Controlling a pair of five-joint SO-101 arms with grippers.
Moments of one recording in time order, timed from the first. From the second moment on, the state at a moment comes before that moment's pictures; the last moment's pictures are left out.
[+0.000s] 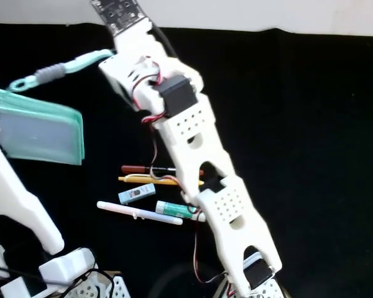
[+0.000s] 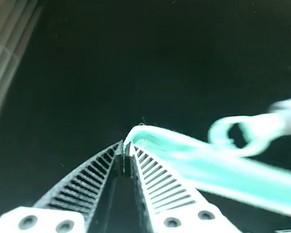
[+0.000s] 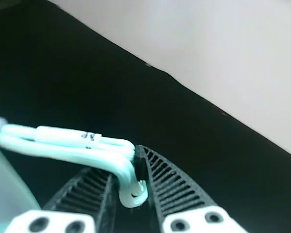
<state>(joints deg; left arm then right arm) -38.9 -9.4 -29.1 98.1 -16.1 -34.3 47.4 -94.8 80.8 5.4</state>
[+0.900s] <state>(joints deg) -39.0 -9.4 -29.1 98.8 -8.8 -26.5 47.4 -94.8 81.1 5.4</state>
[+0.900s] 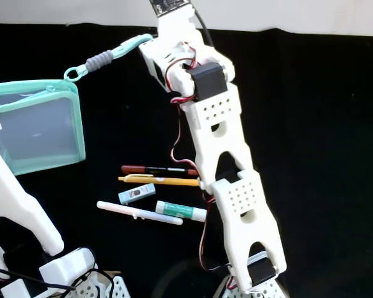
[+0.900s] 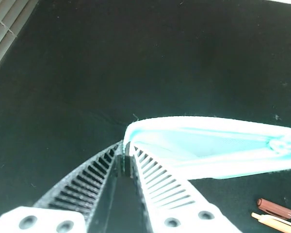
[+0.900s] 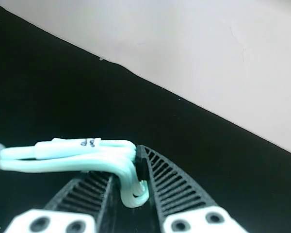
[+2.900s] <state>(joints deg) -23.6 -17.1 -34.2 100.2 5.5 -24.0 47.5 -94.8 99.1 1.2</state>
